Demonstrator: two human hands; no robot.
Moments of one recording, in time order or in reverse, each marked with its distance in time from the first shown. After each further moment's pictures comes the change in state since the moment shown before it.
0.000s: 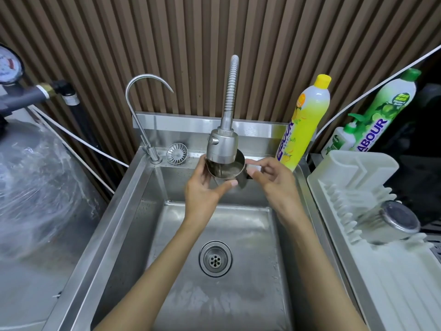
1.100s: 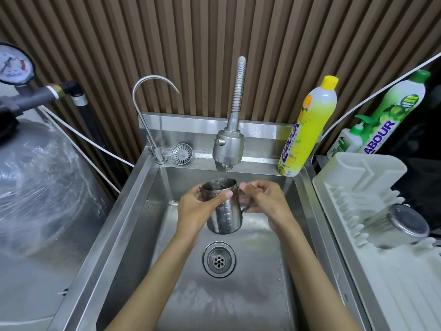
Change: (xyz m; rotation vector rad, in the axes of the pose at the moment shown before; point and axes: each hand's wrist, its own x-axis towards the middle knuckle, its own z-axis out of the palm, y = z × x) left_hand -0.013 -0.010 -0.026 0.116 0.085 -0.339; right_hand 0.003 0.036 0.022 0.076 -0.080 0.353
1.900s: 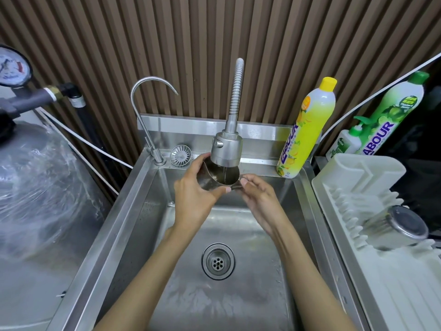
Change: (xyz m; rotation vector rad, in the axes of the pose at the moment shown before) left_hand -0.001 0.034 0.005 0.341 0.101 0.478; right_hand 0.012 0.013 0.004 0.490 -0.241 -0.118
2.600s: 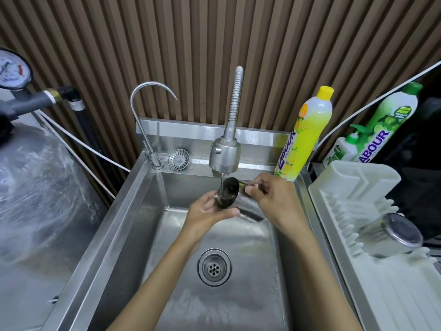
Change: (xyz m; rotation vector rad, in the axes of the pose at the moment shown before) left_hand -0.013 -0.045 0.024 -0.507 -0.340 -0.443; right_hand -0.030 -0.062 0.015 -1.161 0.221 -0.170
